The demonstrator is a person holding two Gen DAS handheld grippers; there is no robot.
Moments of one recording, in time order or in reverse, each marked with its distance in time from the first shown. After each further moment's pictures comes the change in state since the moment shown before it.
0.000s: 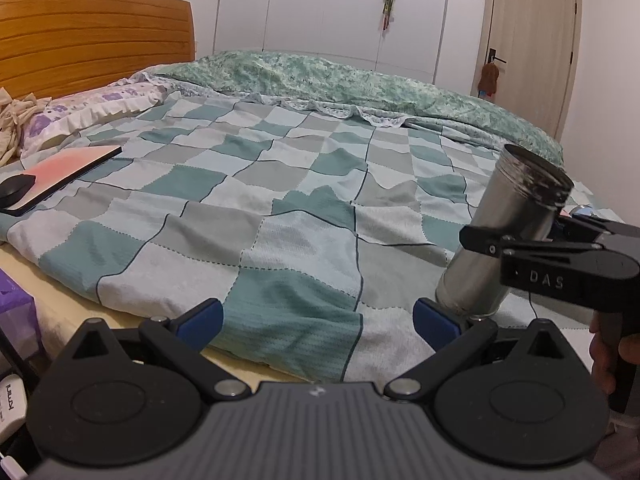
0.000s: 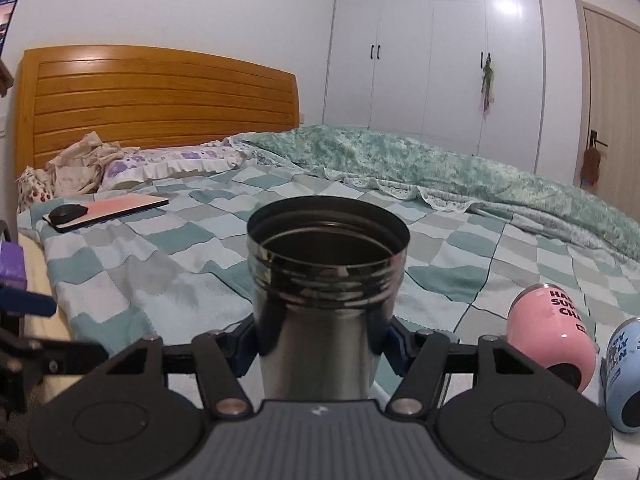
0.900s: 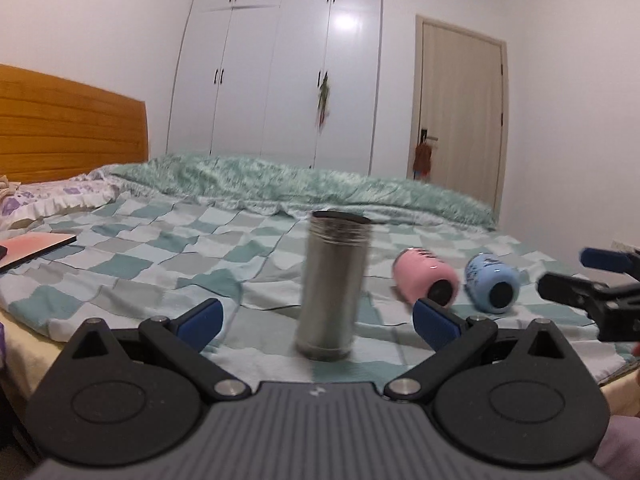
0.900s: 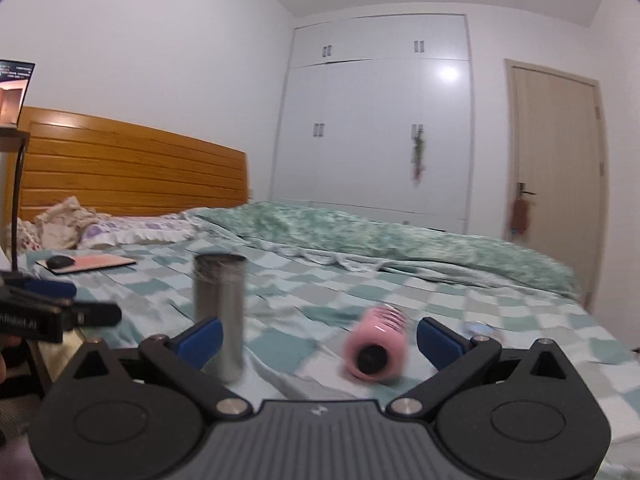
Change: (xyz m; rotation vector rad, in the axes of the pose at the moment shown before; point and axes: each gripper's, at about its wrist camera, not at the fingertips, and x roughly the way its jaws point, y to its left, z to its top) left arm -0.083 -0.108 -0.051 0.079 -0.339 -0.130; right arm -0.217 -0.080 -0.077 0.021 -0.245 -0.185
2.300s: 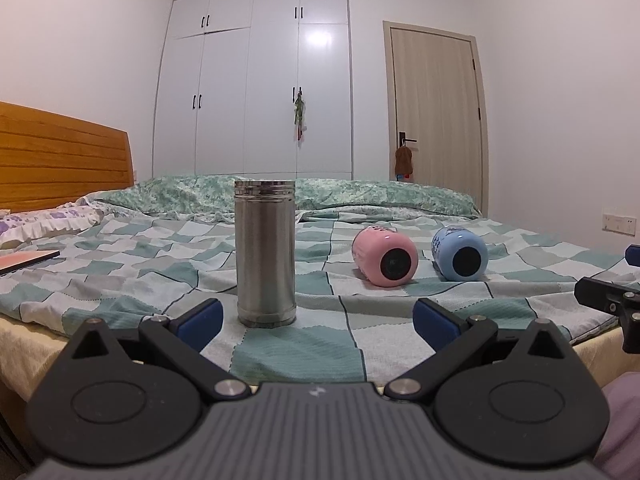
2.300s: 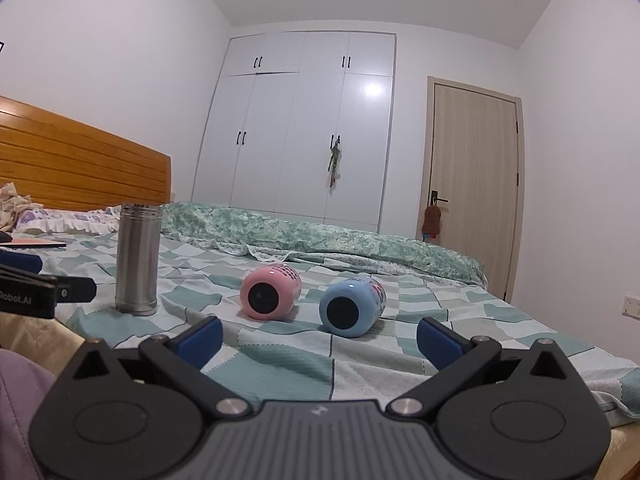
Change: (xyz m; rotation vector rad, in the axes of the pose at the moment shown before) left arm -0.007 -0.059 -0.058 0.098 -0.063 -0.010; right arm -0.064 -0.022 -0.080 0.000 -0.051 -0.230
